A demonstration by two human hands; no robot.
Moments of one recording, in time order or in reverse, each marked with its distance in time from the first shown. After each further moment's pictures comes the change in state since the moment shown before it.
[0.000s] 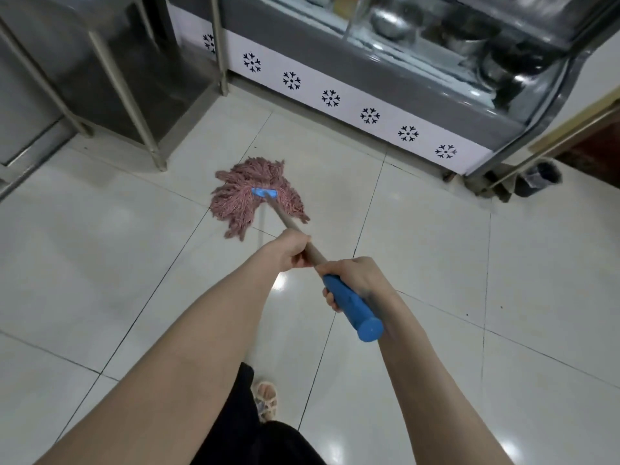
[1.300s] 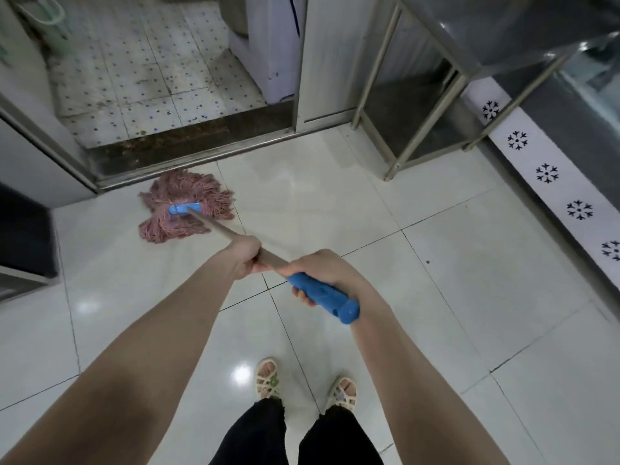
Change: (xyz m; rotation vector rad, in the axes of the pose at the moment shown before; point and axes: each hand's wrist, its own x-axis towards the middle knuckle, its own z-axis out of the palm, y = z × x) left_hand -0.274 -0.235 -0.542 -0.631 0.679 0.045; right_hand -0.154 0.112 0.515 -0.706 -0.705 -0.070
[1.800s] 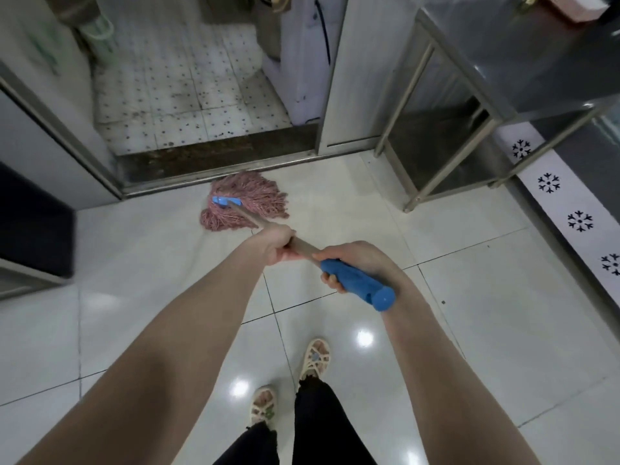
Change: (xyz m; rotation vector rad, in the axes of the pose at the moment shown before) left_hand 0.025 0.105 0.048 -0.115 -0.089 0.048; right_hand 0.042 -0.093 -0.064 0.017 -0.067 0.002
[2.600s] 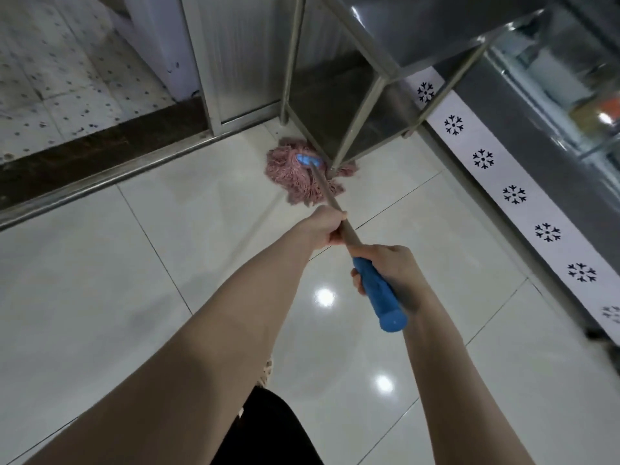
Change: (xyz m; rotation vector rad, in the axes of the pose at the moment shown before) left_hand 0.094 0.034 0.329 0.223 -0.422 -0.061; right_hand -0.005 -0.016 -0.235 0.302 0.589 -0.048
